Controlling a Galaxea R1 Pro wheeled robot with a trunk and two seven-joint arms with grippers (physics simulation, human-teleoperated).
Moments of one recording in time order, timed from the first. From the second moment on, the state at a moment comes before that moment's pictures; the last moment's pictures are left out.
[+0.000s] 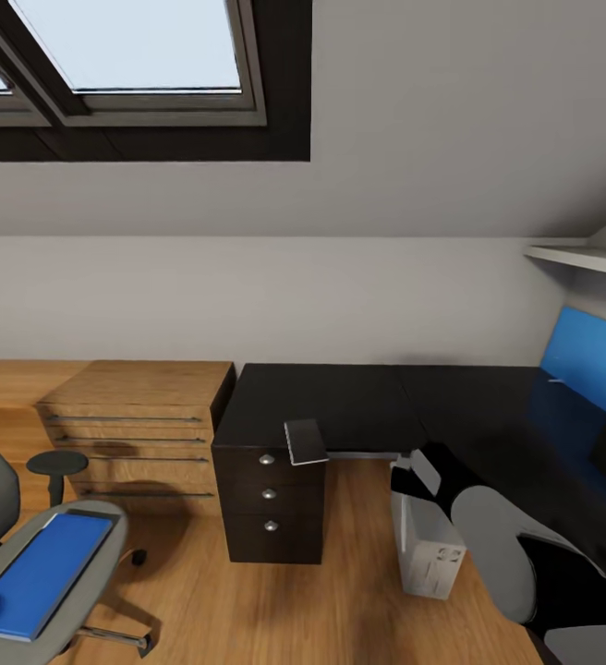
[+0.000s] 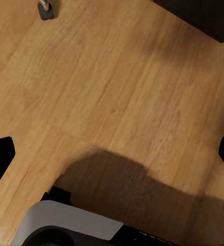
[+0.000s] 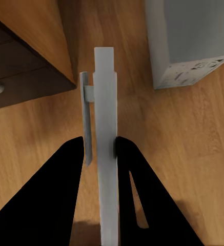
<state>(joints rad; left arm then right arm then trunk) -0.03 0.06 -0.10 -0.27 0.62 -0.36 -0.16 -0.98 0.02 -0.26 -0.24 -0.04 0.66 -0.18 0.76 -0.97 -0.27</state>
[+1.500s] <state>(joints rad) -0.03 0.06 -0.10 -0.27 0.62 -0.37 -0.17 -0.98 0.01 -0.25 -0.25 -0.01 0.64 -0.17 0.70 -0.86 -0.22</state>
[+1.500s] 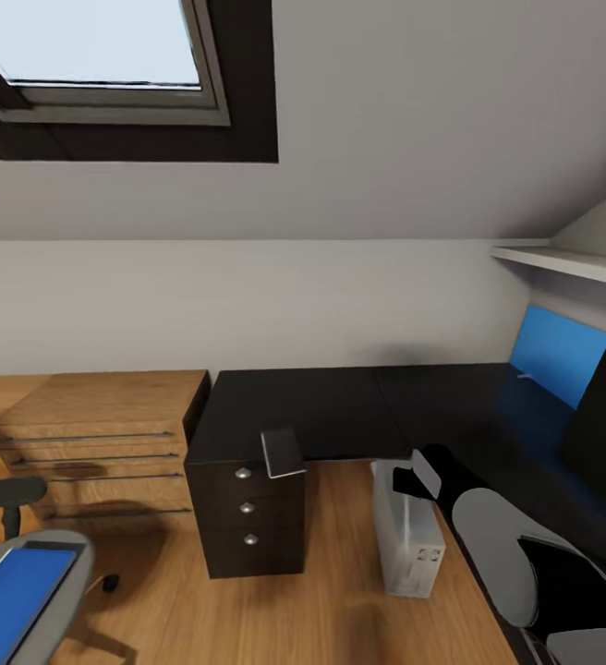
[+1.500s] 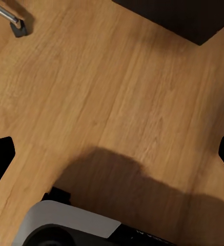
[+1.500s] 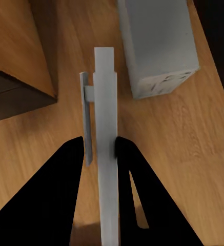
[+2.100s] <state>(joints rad) -0.03 0.06 -0.10 -0.27 0.62 -0.37 -0.17 -0.98 0.02 -0.25 -0.25 -0.01 0.64 -0.17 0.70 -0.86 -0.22</state>
